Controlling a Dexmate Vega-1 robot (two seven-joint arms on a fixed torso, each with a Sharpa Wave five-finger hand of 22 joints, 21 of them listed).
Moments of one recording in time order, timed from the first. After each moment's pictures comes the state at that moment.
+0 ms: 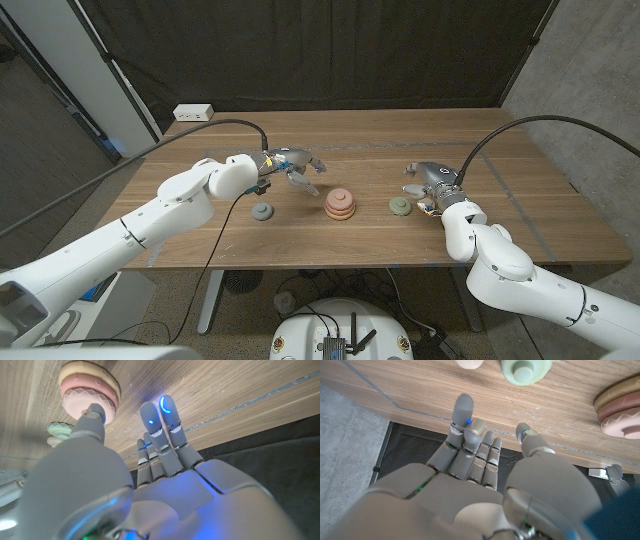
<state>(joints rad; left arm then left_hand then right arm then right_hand) 0.80 0.94 0.58 -2.07 0.50 0.20 -0.31 0.88 -0.05 0.28 -0.15 0.30 0.43 0.03 0.22 0.22 0.47 -0.09 0.22 0.46 0.98 -0.15 1.38 0.51 0.68 -0.07 1.51 0.20 -1.02 -0.98 -0.73 -2.34 -0.61 -1.01 -0.08 0.83 0.02 0.51 -0.16 0.40 0.51 -0.07 0.29 0.30 0.56 -0.13 0.19 0.63 1.05 -0.17 1.38 1.22 0.90 -0.12 1.53 0.19</state>
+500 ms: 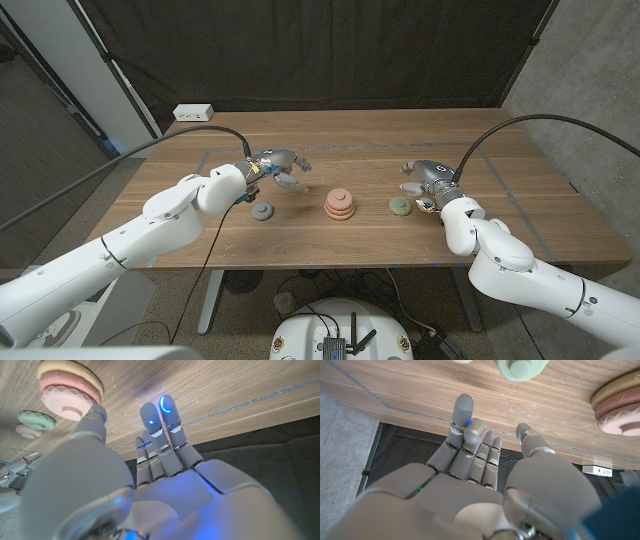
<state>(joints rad) 0.97 1.00 0.48 -2.18 0.47 0.36 -0.16 0.89 -0.03 0.29 -0.16 0.30 0.46 0.01 0.24 0.22 0.51 -0.11 0.22 0.45 0.99 -0.15 1.39 0.51 0.69 -0.07 1.51 0.20 -1.02 -0.98 -0.70 -2.31 -0.55 -0.91 -0.09 0.82 0.01 0.51 -0.16 0.40 0.52 -0.07 0.29 0.30 0.56 -0.13 0.19 0.63 1.05 -0.18 1.39 1.22 0.90 -0.12 1.53 0.19</state>
